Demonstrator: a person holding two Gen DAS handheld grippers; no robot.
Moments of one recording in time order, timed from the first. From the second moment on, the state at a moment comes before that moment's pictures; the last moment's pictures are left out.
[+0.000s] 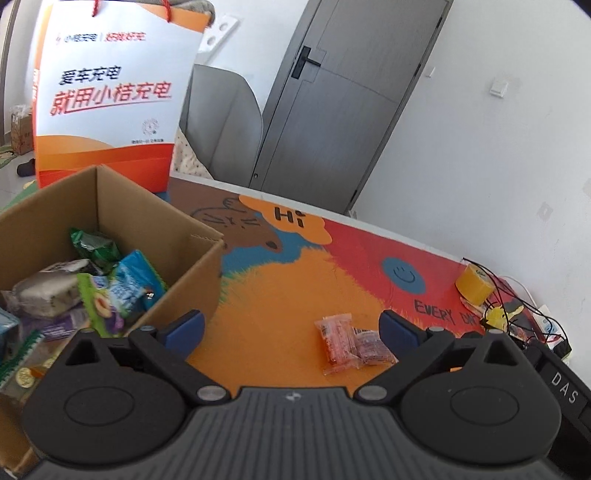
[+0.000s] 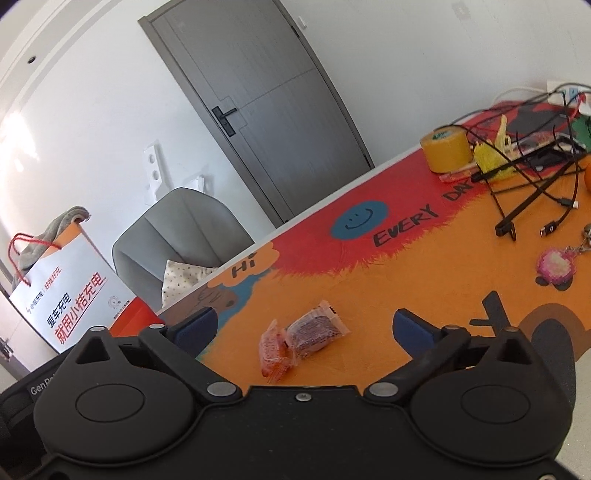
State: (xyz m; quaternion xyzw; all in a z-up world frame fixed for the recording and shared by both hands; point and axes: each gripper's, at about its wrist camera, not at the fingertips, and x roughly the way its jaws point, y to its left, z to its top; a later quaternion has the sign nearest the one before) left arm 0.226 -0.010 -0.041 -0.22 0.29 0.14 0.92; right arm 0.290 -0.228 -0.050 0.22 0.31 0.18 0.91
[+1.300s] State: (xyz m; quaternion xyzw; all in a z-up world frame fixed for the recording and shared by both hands) left arm 0.327 -0.036 -0.110 -0.20 0.38 0.11 0.90; right arm 0.361 -0.221 -0.087 0.20 0.37 0.19 0.89
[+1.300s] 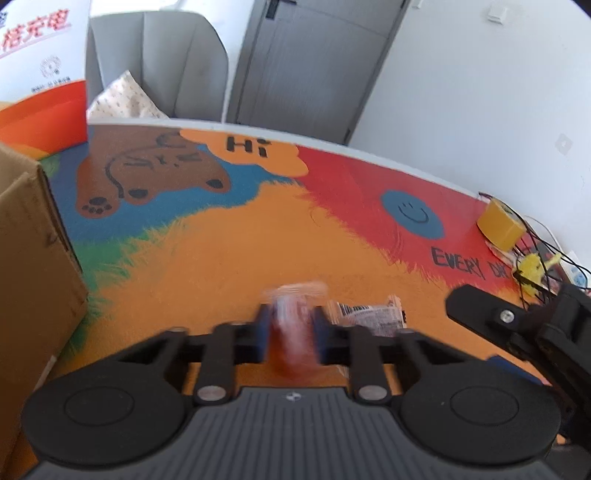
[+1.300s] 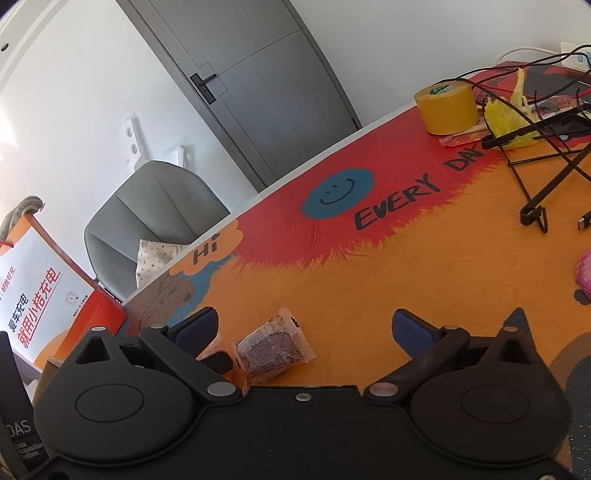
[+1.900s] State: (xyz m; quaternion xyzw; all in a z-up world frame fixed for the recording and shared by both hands) left arm 0.301 0.000 -0.077 -0.22 0.32 0.13 0.91; right arm 0.367 -0.175 -0.095 0.14 0.40 0.18 0.89
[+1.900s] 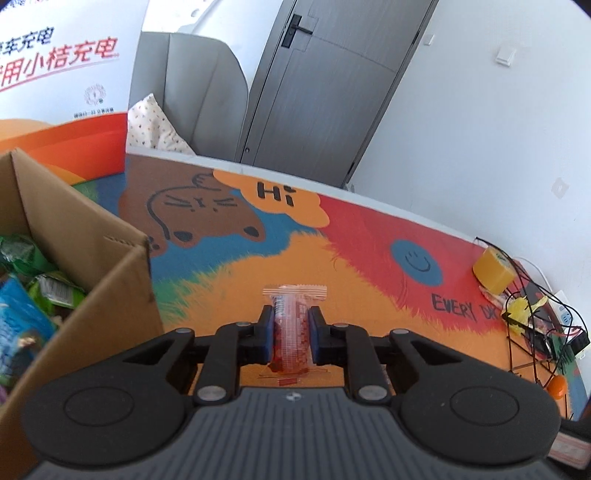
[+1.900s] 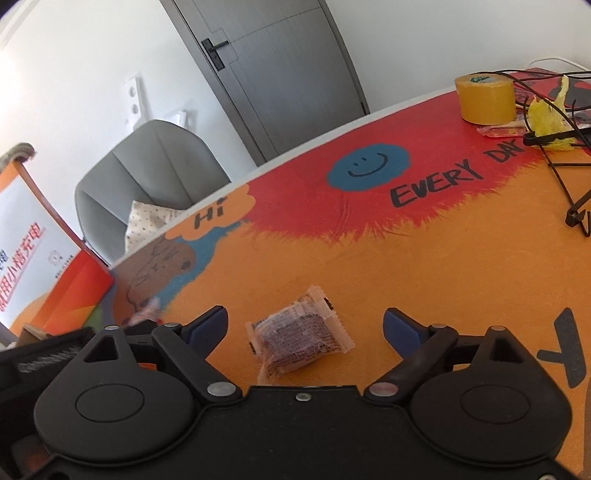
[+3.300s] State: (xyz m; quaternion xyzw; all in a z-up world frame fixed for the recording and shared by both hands) left arm 0.158 0.059 -0.004 -0.24 0.22 0.16 0.93; right arm 0.253 -0.134 -0.002 0.15 0.26 0.29 0.91
